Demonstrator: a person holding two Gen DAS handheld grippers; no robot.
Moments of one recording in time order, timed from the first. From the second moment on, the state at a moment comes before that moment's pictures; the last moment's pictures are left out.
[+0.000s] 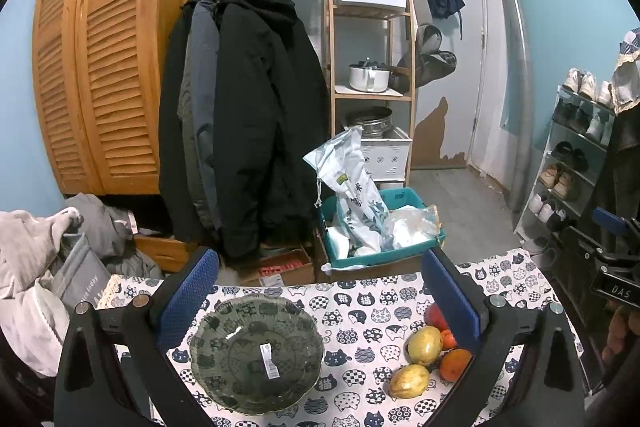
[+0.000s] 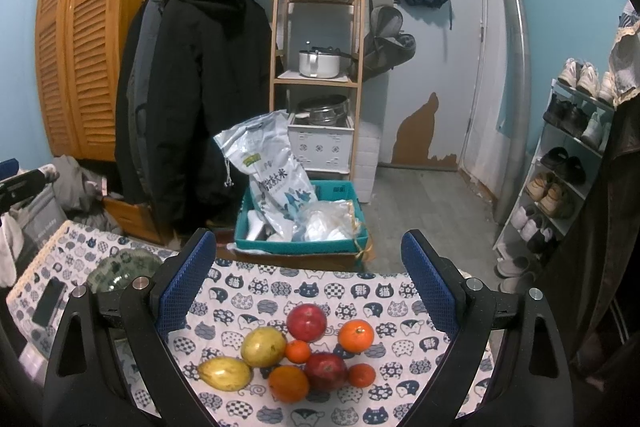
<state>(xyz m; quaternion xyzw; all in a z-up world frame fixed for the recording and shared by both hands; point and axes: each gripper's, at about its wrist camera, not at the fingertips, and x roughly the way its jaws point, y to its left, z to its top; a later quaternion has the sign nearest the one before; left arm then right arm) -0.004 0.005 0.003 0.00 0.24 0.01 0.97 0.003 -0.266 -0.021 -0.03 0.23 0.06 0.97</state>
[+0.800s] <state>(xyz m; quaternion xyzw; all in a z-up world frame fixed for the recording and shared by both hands) -0.004 0.009 0.004 -0.01 0.24 0.01 0.97 0.005 -0.267 -0.024 -0.04 0.23 0.06 0.97</state>
